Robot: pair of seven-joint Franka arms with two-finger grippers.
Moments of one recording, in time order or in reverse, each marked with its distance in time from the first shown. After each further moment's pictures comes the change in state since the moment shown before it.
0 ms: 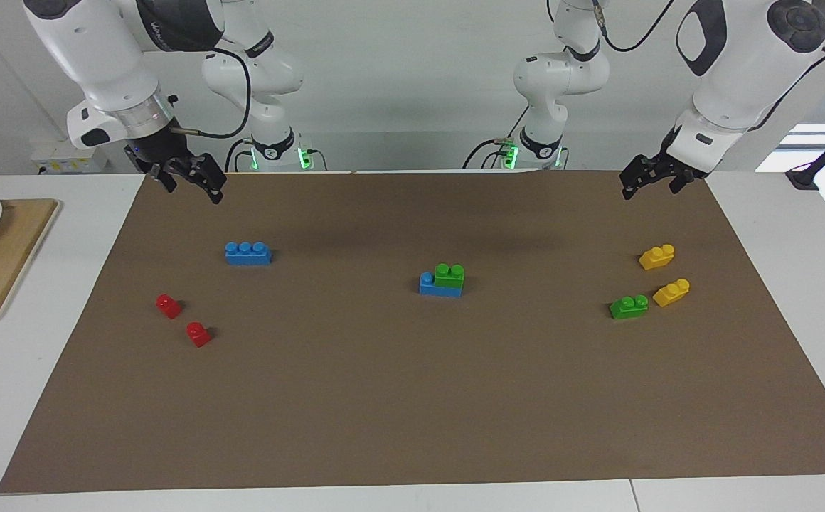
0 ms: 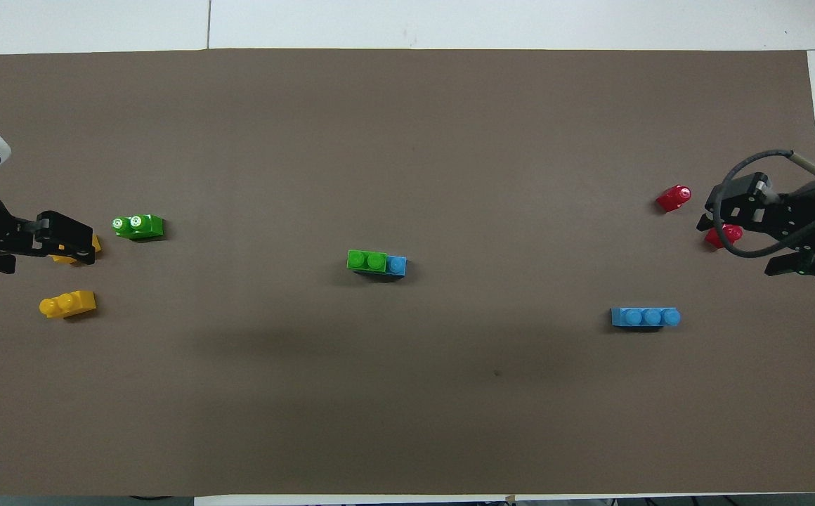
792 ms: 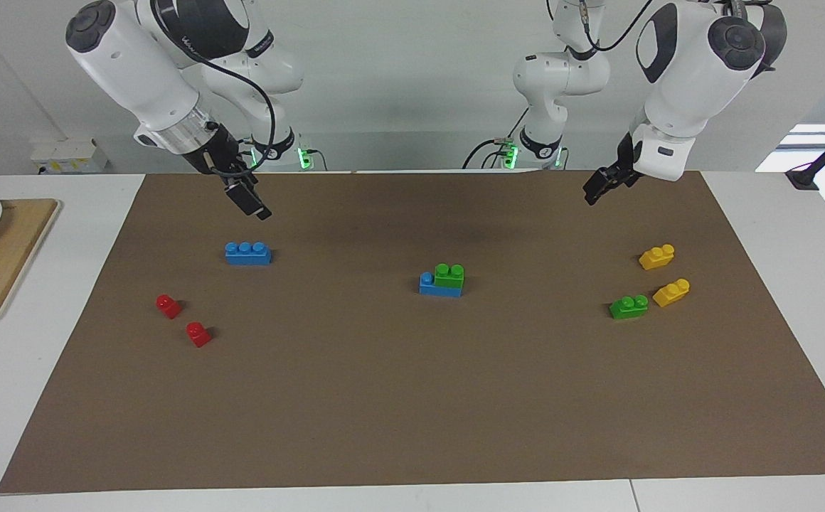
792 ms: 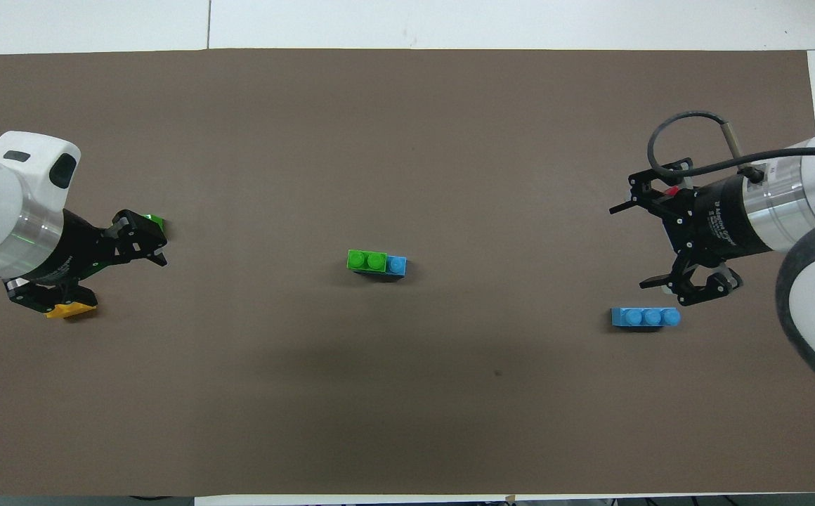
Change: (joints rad) left arm -0.116 -0.060 -0.013 -0.150 -0.071 0.108 -0.583; right arm 0.081 0.023 0.014 -0.077 0.267 0.118 0.607
